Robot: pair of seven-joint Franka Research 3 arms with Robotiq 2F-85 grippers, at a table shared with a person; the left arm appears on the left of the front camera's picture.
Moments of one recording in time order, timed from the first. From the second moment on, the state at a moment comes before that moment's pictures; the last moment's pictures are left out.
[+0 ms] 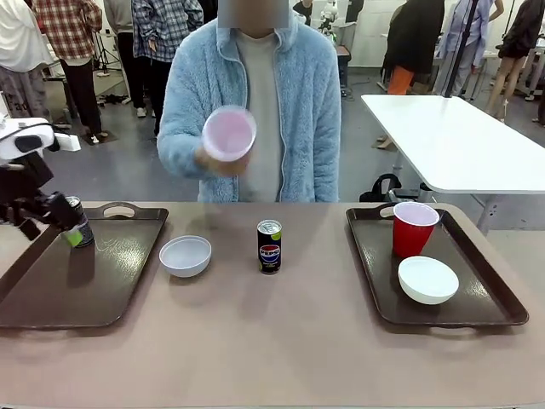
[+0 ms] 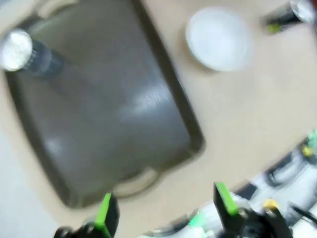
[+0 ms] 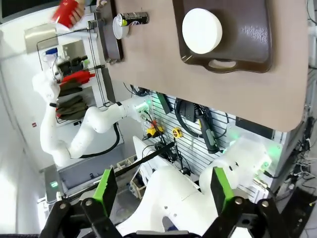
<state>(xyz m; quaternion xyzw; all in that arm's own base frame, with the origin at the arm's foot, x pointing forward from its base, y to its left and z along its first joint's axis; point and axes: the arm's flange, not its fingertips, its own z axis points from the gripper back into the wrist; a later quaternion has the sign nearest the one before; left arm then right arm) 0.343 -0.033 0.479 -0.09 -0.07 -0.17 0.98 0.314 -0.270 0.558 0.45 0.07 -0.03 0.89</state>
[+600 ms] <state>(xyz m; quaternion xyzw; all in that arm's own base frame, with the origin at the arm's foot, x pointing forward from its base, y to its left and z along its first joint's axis) 0.261 -0.013 0.524 -0.17 0.00 -0.22 0.96 0.313 -0.270 0.560 0.45 0.07 -0.03 0.89</state>
